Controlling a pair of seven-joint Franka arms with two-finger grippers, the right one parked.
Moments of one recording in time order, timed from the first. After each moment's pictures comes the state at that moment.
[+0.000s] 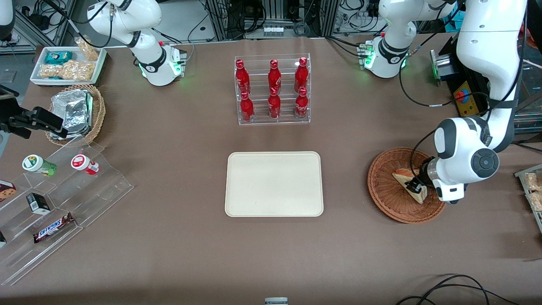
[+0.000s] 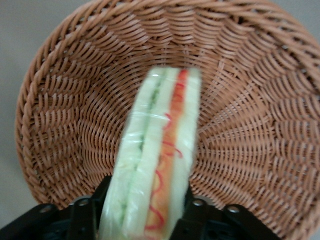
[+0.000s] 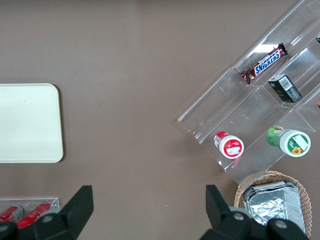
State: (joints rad) arm -0.01 0.43 -0.01 -1.91 -0.05 2.15 -0.92
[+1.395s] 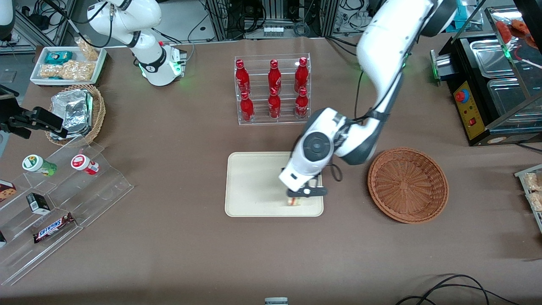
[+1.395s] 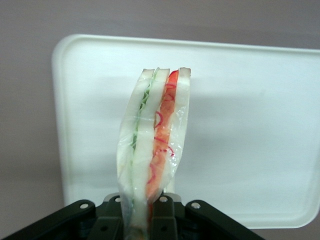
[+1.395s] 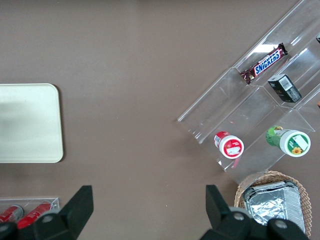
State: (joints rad) arm -0.56 0.73 -0.11 -1.39 -0.05 2.09 -0.66
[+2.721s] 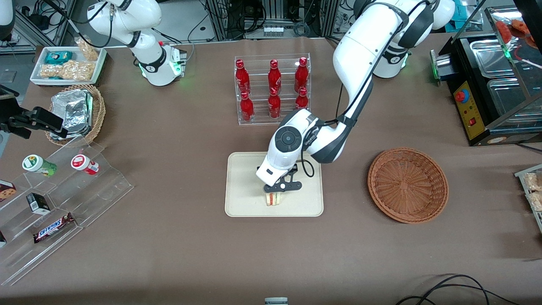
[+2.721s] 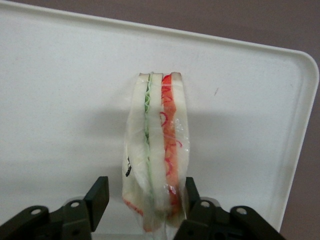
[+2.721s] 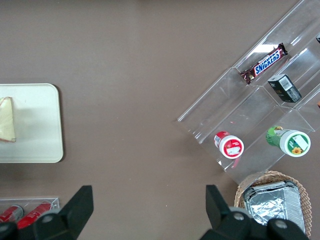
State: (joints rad) arm -0.65 0.80 -0.10 -1.35 -0.05 2.21 -0.81
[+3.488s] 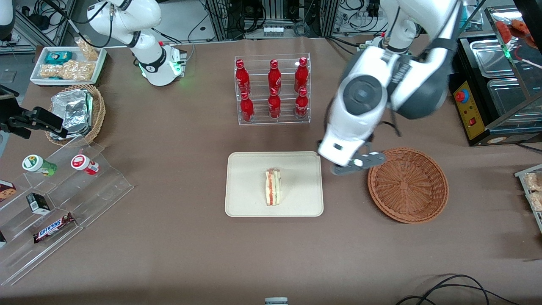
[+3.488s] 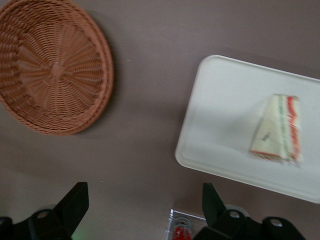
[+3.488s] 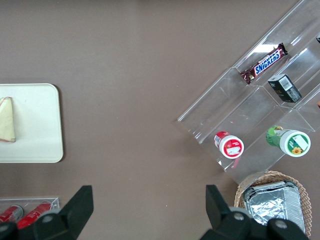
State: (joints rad) arm -0.49 0.39 0.00 -1.38 0.03 1.59 -0.76
